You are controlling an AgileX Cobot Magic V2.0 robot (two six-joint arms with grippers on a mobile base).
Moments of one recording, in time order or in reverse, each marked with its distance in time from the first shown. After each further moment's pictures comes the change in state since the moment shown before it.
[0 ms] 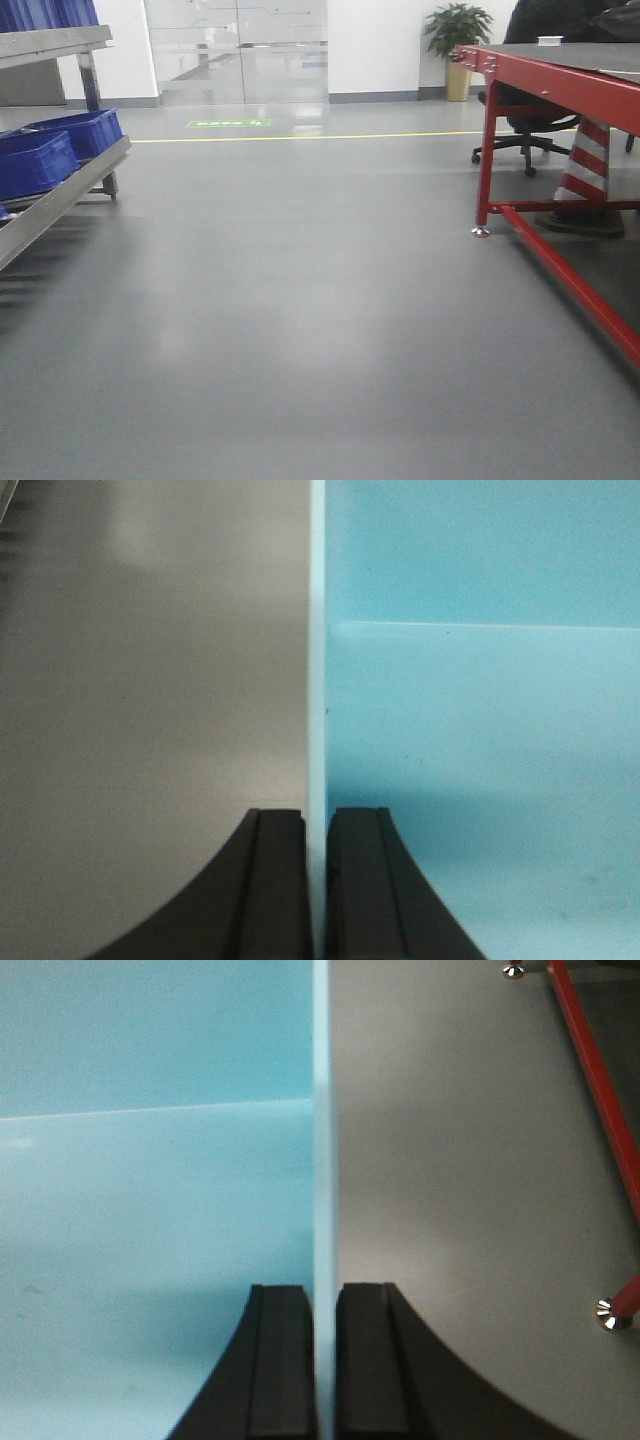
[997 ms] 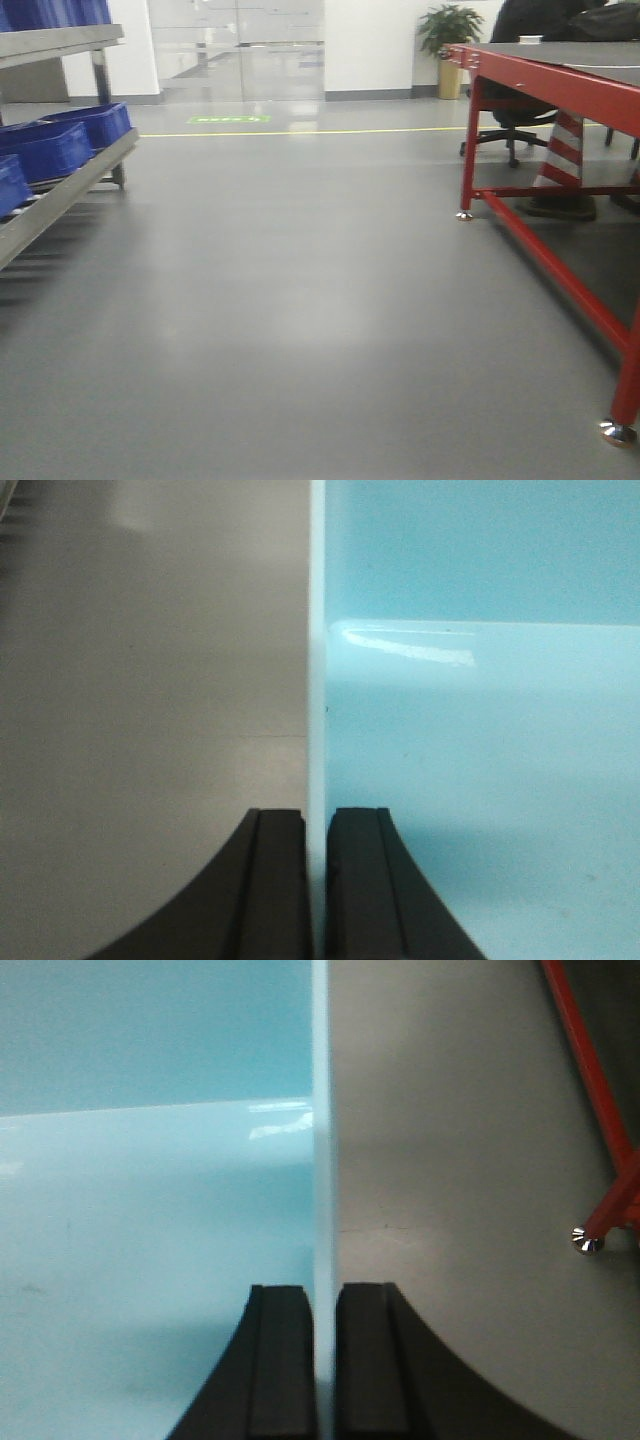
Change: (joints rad) left arm 0.000 0.000 0.000 -0.002 0.000 0.000; right arm 0.000 0.000 0.000 0.000 0.004 0.000
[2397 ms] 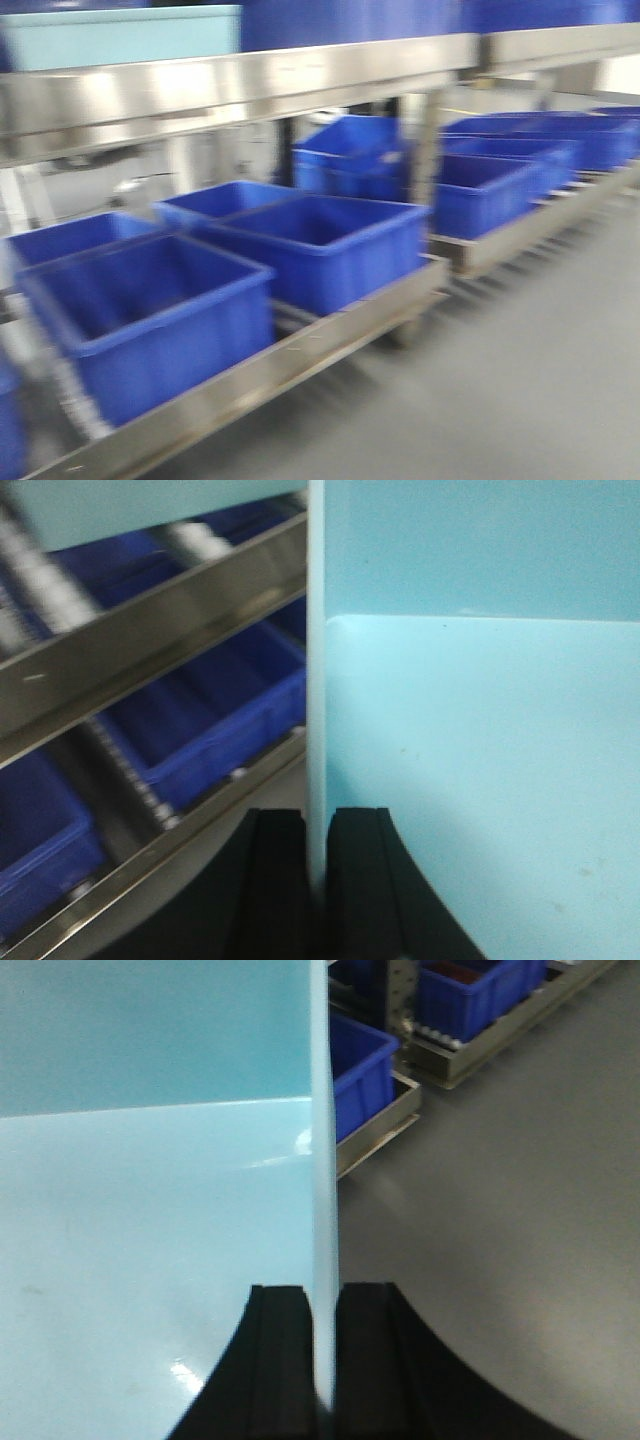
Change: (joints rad) left arm 0.002 0.000 0.000 -0.020 0.007 0.000; right arm 0.000 0.000 0.000 0.000 0.004 0.000
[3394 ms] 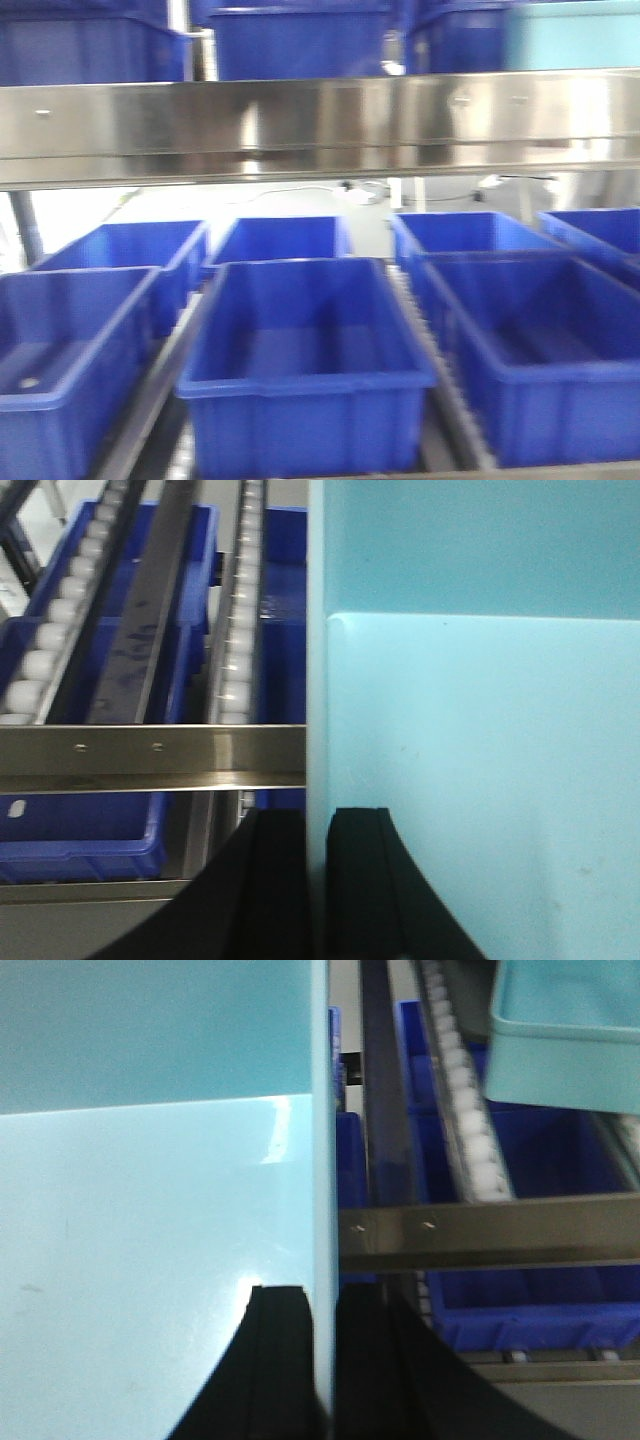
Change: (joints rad) left arm 0.000 0.000 0.000 0.000 0.000 0.000; right arm 0.000 0.000 0.000 0.000 0.000 -0.002
